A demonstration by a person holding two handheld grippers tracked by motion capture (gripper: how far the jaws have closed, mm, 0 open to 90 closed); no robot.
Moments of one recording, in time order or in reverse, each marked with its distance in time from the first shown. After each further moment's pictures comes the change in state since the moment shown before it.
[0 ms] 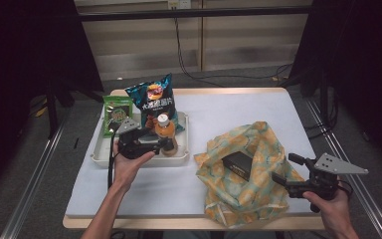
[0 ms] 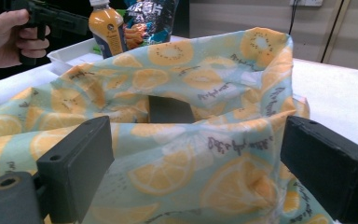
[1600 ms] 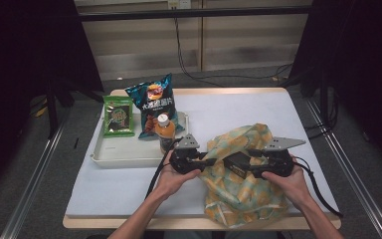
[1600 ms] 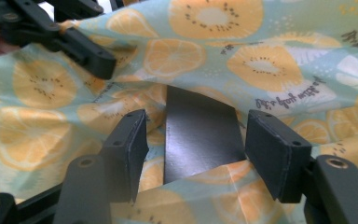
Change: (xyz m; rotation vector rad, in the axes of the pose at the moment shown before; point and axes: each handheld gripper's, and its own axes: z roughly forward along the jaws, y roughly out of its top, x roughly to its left) left arm -0.105 -0.015 0.085 0.184 -0.373 0.191; right arm 0.005 0.015 0.100 0.259 0.126 -0.078
